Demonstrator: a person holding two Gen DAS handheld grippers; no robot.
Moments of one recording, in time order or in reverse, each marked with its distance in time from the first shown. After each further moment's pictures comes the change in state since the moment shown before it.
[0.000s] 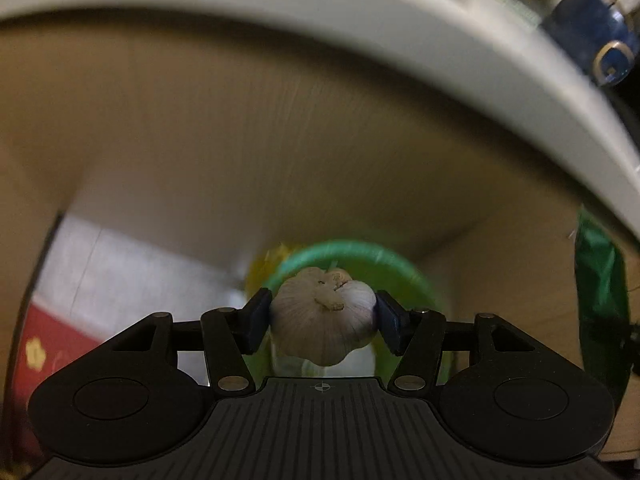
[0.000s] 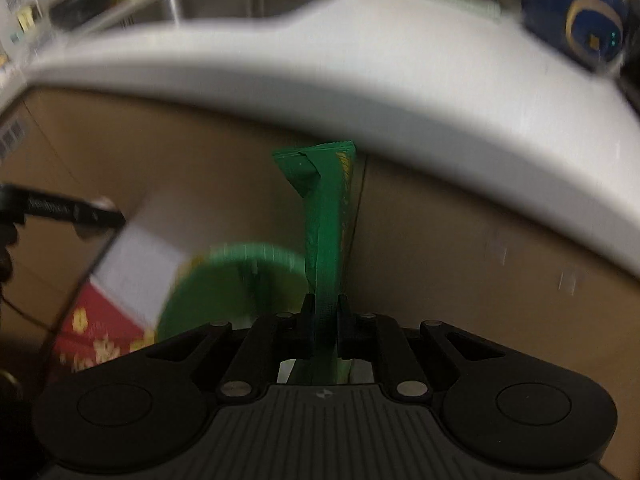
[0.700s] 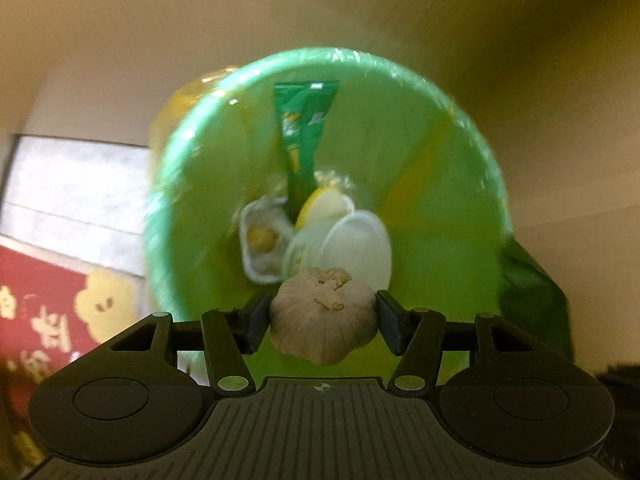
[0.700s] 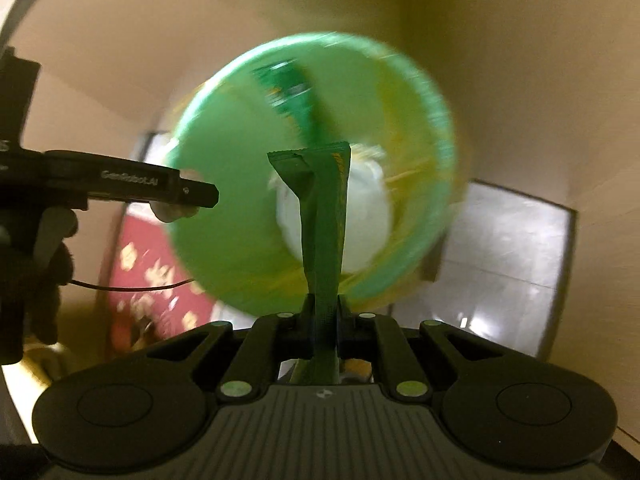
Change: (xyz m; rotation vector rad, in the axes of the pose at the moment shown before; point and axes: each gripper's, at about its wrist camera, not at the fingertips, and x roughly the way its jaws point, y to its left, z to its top) left arm 0.185 -0.027 -0.083 0.045 0.297 0.000; right arm 0.146 -0.006 -0.117 0.203 0.279 0.164
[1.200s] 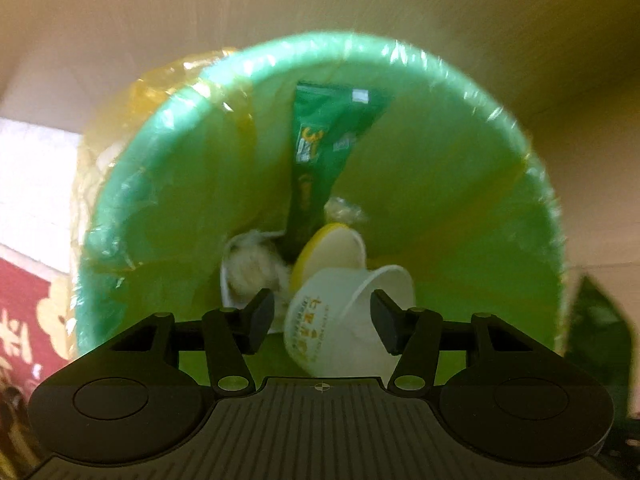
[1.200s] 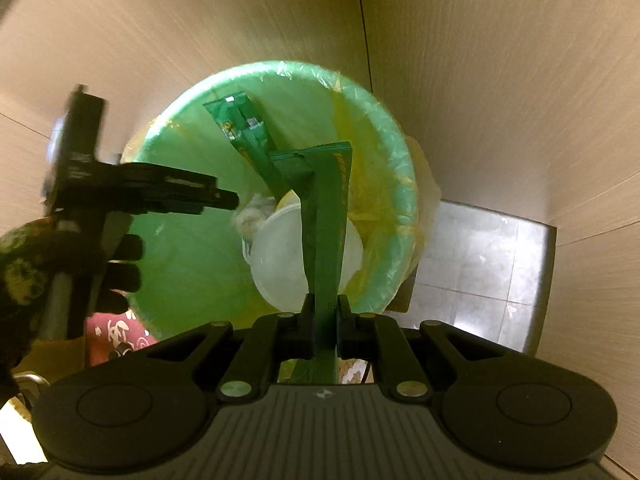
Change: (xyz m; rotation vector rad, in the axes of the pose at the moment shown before) left arm 0.074 0.029 0.033 -0.078 -0.009 -0.073; right arm 0.026 -0.010 0.035 0.015 0.002 -0.044
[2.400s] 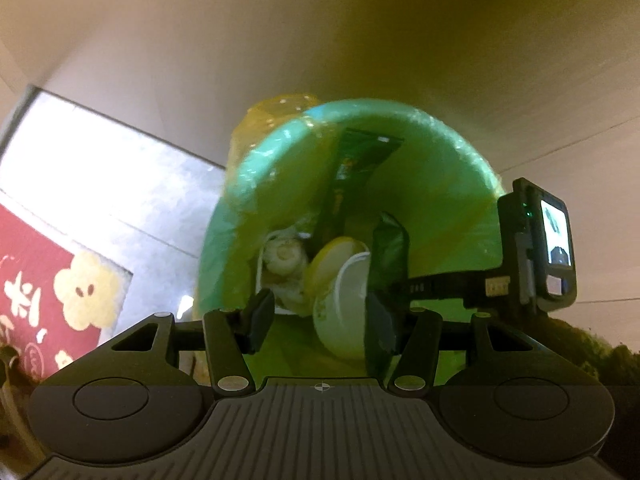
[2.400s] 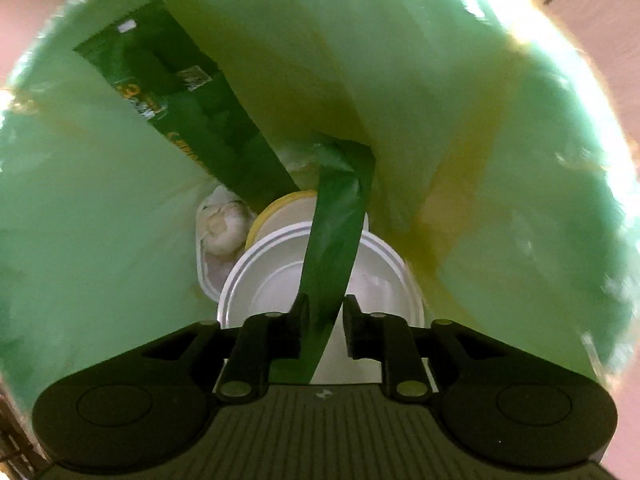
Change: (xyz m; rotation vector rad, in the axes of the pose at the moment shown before) left arm -0.079 0.027 -0.028 -0.106 -0.095 0.006; right arm 0.185 0.043 0.093 -0.051 0.235 -0.077
